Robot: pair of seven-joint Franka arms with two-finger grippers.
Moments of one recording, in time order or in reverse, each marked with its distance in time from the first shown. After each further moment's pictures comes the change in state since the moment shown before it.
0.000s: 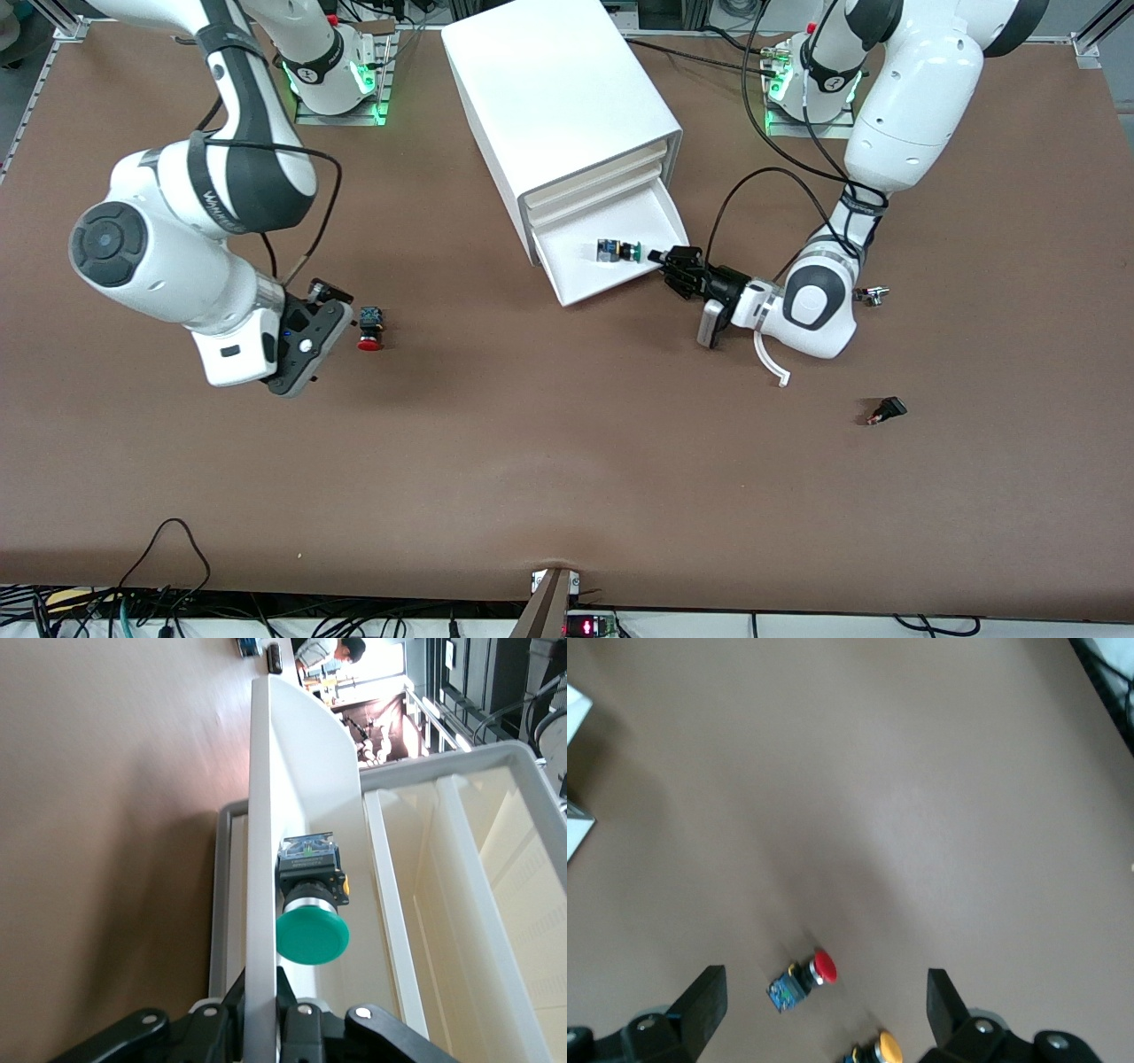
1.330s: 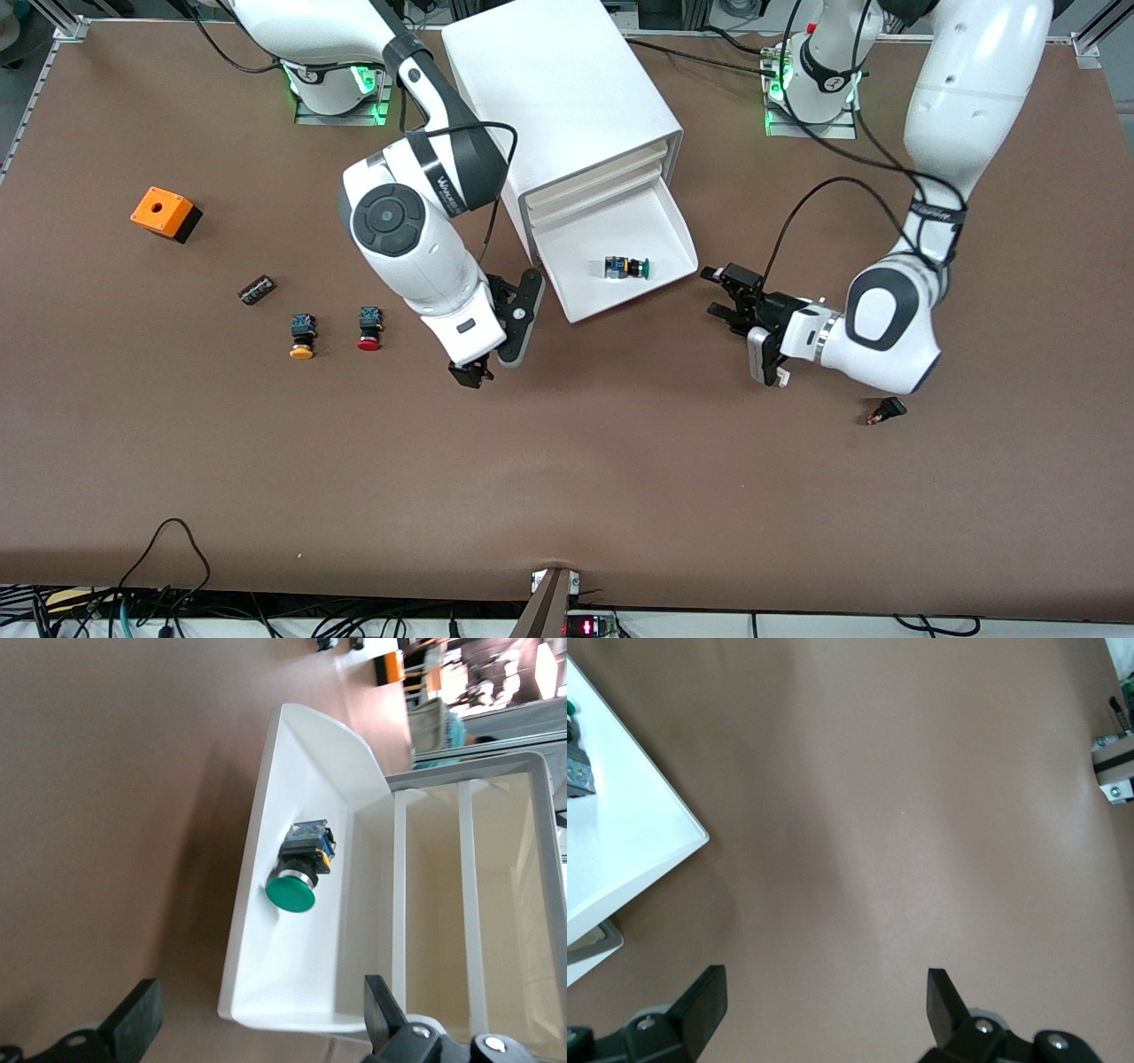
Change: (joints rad) left arm 0.073 -0.140 0.001 0.178 0.368 -0.001 -0.294; right arm 0.276 0.215 -0.002 0.211 -0.001 0.117 0.000
